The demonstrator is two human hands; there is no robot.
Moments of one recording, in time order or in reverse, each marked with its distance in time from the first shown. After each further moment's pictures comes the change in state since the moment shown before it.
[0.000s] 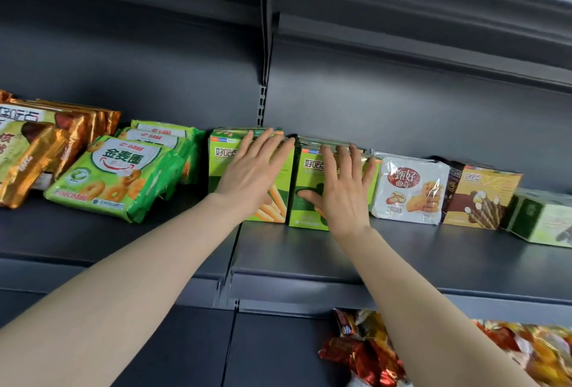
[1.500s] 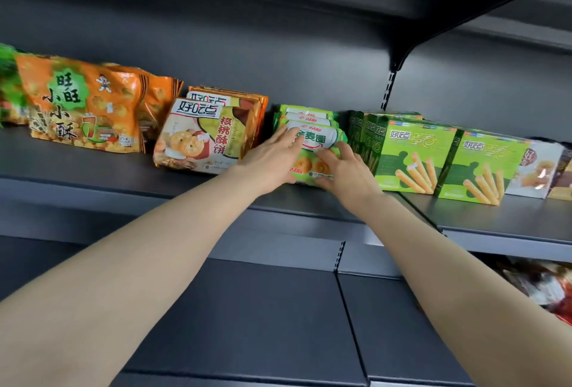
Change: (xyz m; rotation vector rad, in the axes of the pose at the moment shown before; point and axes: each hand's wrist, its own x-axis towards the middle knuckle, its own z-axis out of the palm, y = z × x) left_hand -0.169 -0.263 -0.020 -0.270 -0.248 0.041; right_hand 0.008 -0.319 -0.060 0.243 -0.549 -0.047
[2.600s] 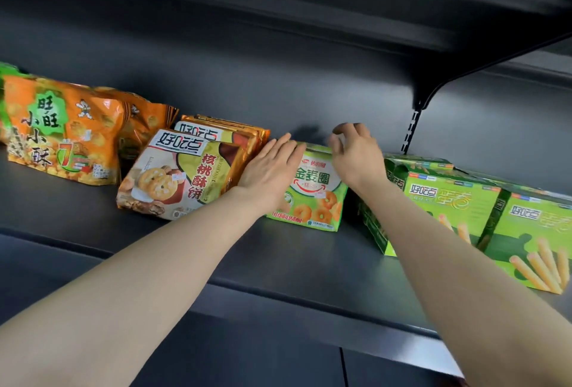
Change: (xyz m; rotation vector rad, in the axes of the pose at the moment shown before) left_hand 0.091 -0.030 0.030 0.239 0.180 -0.121; right_hand 0.145 0.041 -0.014 0.227 0.369 0.014
